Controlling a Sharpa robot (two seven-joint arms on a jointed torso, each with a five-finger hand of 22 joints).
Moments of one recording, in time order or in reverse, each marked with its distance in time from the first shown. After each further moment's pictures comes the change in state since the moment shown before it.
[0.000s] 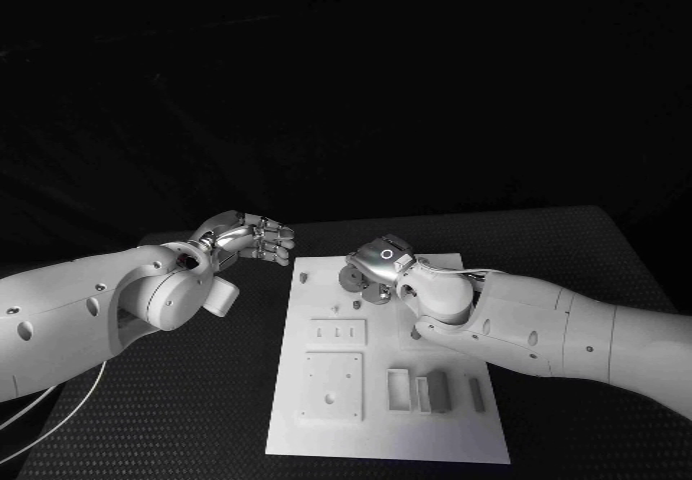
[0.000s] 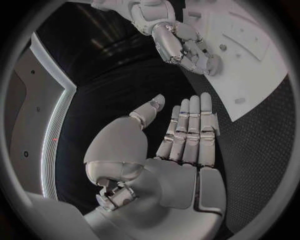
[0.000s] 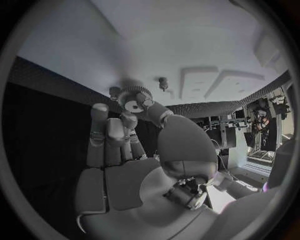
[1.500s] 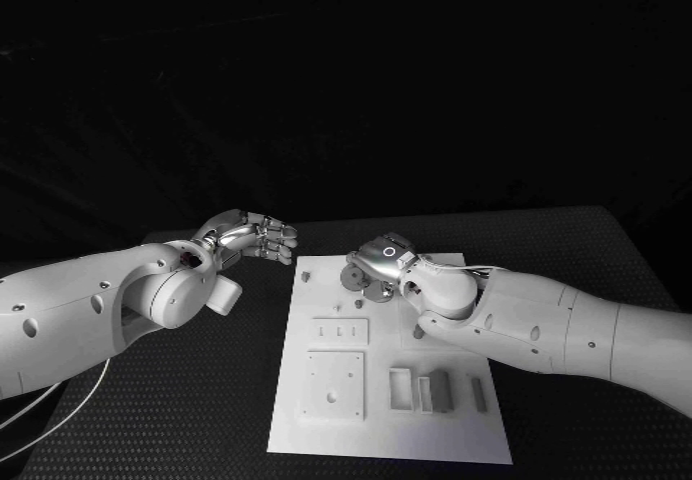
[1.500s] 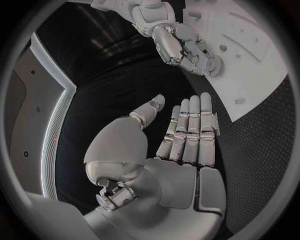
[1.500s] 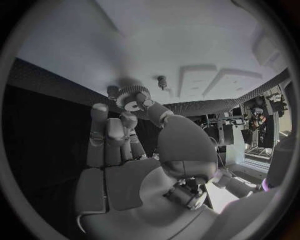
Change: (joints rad) left arm 0.000 0.000 0.000 0.001 0.000 -0.001 0.000; left_hand 0.000 0.000 0.000 0.000 0.000 0.000 0.000 0.000 0.000 0.000 0.000 0.000 -0.002 -0.004 0.004 0.004 -0.004 0.009 0.000 0.000 0.004 -0.002; right arm 0.007 0.007 -0.001 -0.024 0.038 -0.016 0.063; right_hand -0.006 0.002 0.000 0.005 0.001 0.000 0.000 0.000 0.000 -0.007 0.007 0.000 0.005 -0.011 0.001 0.000 0.001 0.000 -0.004 0.000 0.000 0.000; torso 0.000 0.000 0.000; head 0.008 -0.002
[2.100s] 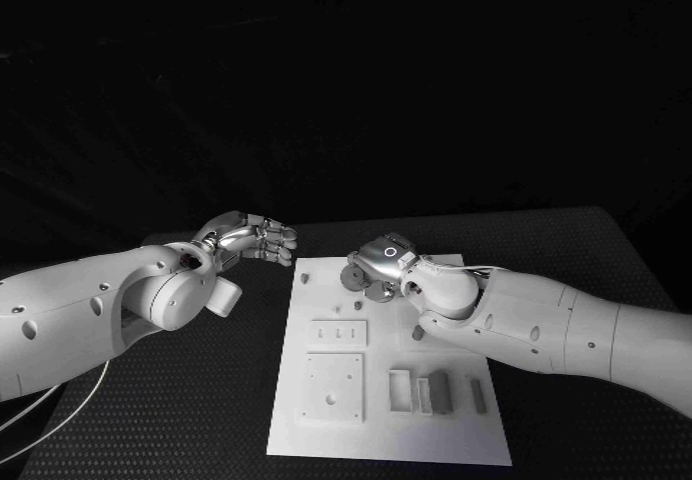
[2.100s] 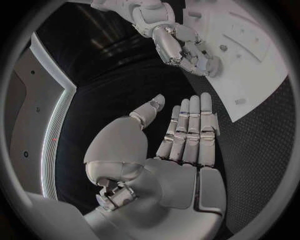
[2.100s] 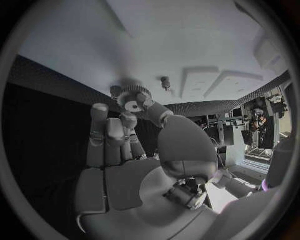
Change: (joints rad) left arm 0.000 -0.001 0.000 0.001 0.000 -0.002 0.000; left_hand 0.000 0.000 0.000 0.000 0.000 0.000 0.000 0.000 0.000 0.000 0.000 0.004 -0.001 0.000 0.000 0.000 -0.002 -0.014 0.000 0.000 0.000 -0.001; right arm 0.002 0.000 0.000 -0.010 -0.006 -0.004 0.005; right_hand 0.000 0.000 0.000 0.000 0.000 0.000 0.000 0.000 0.000 0.000 0.000 0.000 0.002 0.000 -0.001 0.000 0.000 0.000 -0.003 0.002 0.000 0.000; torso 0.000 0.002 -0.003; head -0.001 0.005
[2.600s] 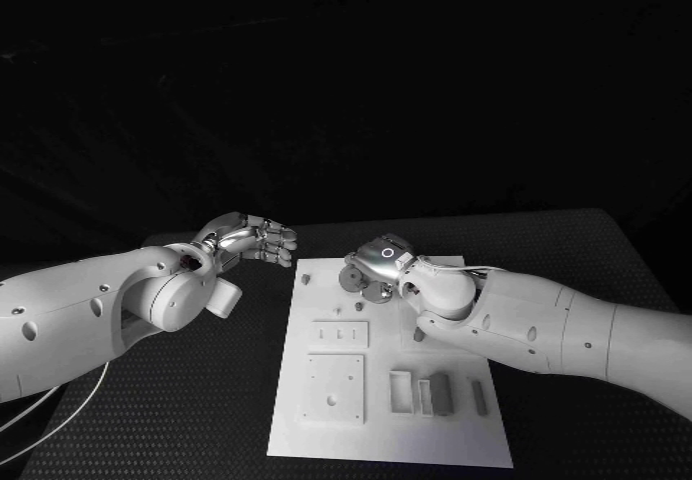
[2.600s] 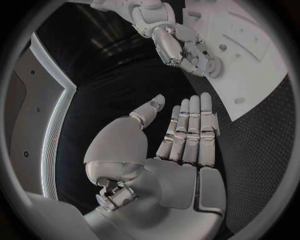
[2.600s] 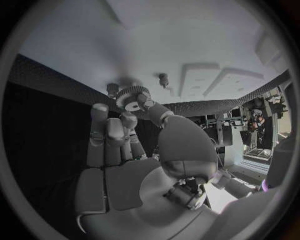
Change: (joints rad) left arm 0.000 -0.001 0.000 0.001 0.000 -0.002 0.000; left_hand 0.000 0.000 0.000 0.000 0.000 0.000 0.000 0.000 0.000 0.000 0.000 0.000 -0.001 0.000 0.000 0.004 -0.002 0.007 0.000 0.000 0.000 -0.001; right arm 0.002 0.010 0.000 -0.008 -0.001 0.002 0.008; right_hand -0.003 0.003 0.000 0.000 0.000 0.000 0.000 0.000 0.000 0.000 0.000 0.000 0.001 0.000 0.000 0.000 0.000 0.000 0.000 0.000 0.000 0.000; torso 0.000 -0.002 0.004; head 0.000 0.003
